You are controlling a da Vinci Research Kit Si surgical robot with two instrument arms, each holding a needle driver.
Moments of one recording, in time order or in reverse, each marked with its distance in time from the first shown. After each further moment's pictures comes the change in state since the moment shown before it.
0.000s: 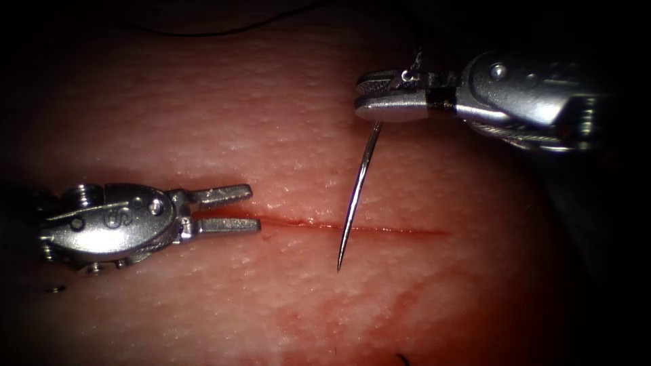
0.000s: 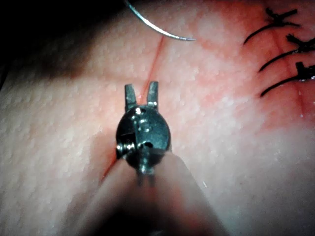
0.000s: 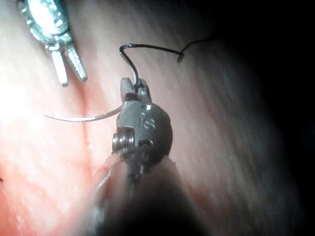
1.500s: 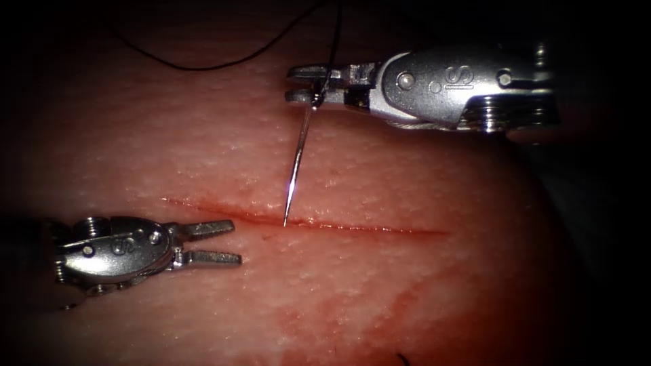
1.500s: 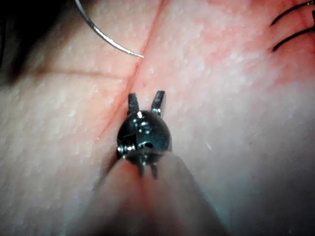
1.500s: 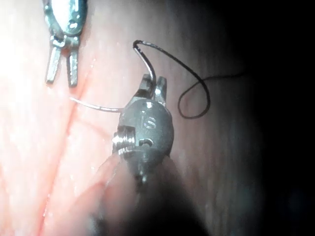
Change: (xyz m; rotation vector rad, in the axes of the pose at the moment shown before) right arm -0.002 0.001 0.009 -0.107 0.092 -0.398; left arm -0.010 -0.002 0.001 0.010 -0.177 -0.045
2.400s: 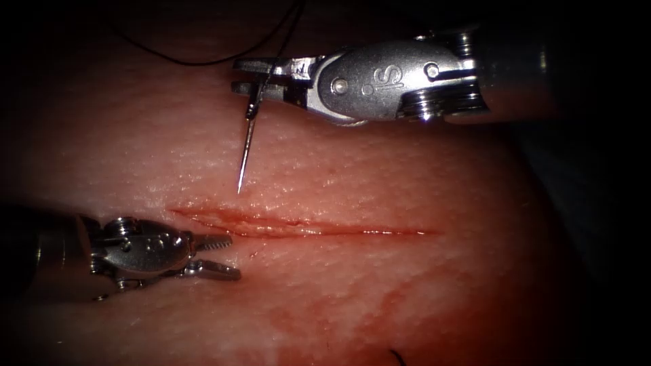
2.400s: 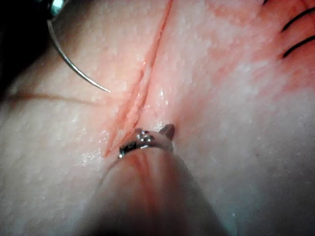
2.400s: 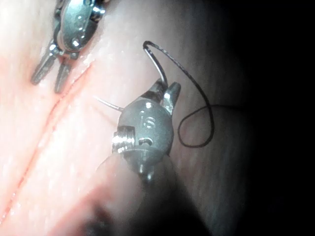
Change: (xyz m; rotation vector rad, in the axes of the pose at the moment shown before) right arm -0.001 -0.001 0.004 -0.059 0.005 -0.203; left arm -0.009 0.000 0.000 0.096 -0.457 -0.040
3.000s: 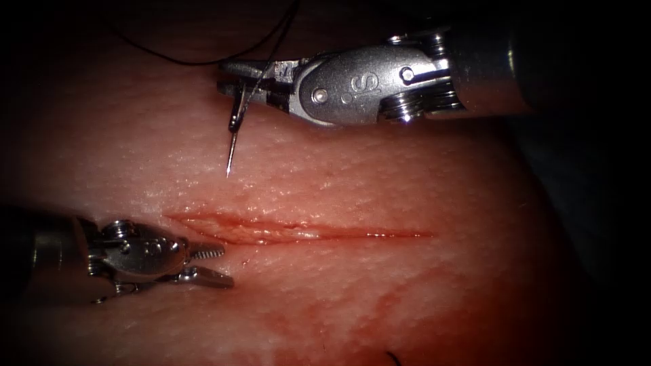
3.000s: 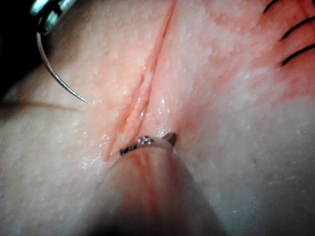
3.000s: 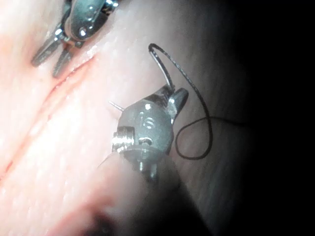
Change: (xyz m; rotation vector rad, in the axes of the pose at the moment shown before) right arm 0.000 -0.001 0.001 -0.035 0.011 -0.124; left arm -0.001 0.002 -0.001 -0.024 -0.076 -0.027
